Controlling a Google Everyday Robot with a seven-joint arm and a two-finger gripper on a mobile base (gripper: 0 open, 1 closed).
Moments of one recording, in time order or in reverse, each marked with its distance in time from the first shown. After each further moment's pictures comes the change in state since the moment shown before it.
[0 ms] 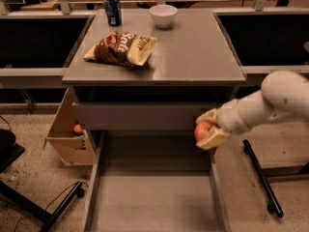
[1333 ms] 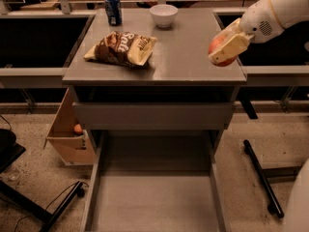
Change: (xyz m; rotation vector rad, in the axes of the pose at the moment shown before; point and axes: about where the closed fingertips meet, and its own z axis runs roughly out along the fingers) arm -0.136 -0.132 -0.180 0.110 -0.059 0.203
